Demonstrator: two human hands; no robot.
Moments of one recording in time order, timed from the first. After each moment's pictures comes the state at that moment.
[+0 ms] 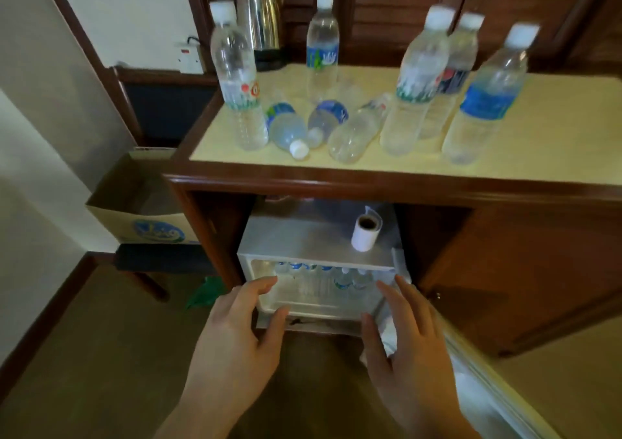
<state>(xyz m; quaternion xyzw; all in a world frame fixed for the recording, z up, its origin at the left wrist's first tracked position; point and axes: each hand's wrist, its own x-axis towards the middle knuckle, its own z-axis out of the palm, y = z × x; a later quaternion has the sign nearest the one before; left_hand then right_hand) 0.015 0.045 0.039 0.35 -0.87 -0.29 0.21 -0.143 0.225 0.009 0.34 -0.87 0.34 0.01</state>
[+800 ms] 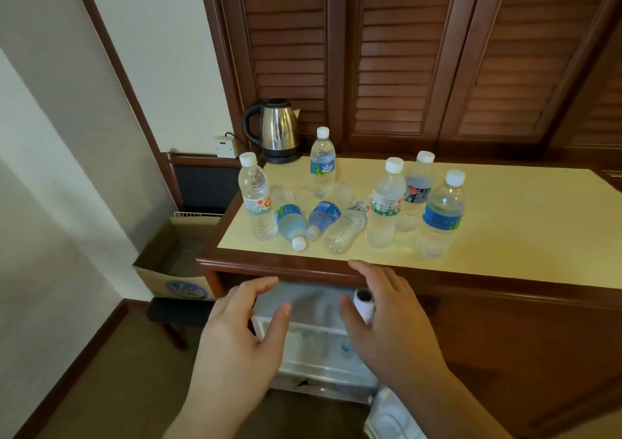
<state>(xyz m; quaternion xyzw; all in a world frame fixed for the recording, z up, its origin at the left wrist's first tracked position) -0.029 0.069 0.219 0.35 -0.82 -0.28 0.35 -0.208 0.191 0.219 0.45 -0.82 0.35 -0.02</state>
